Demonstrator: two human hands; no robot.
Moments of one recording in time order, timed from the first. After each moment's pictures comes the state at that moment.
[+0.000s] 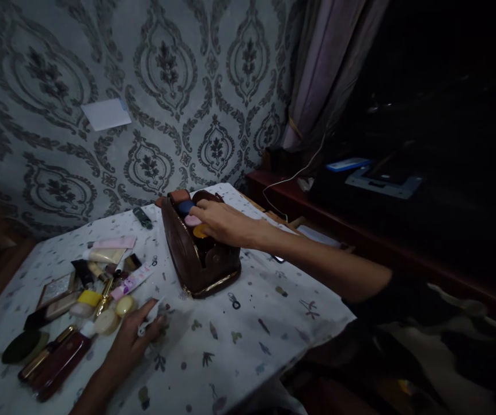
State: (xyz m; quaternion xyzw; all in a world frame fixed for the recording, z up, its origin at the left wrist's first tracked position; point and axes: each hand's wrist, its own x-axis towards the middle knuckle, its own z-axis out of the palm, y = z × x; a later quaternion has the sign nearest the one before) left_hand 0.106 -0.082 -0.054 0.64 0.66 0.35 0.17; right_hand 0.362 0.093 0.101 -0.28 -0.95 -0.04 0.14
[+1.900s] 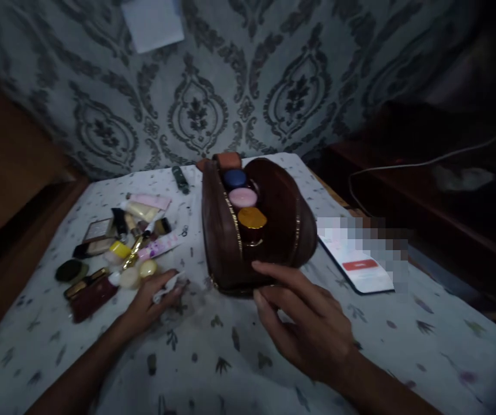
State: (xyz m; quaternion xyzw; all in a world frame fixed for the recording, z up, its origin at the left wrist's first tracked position) left_hand 0.110 -0.067 -0.050 0.65 0.65 0.34 0.18; right_hand 0.383 0.023 0.003 -0.22 -0.84 0.01 0.49
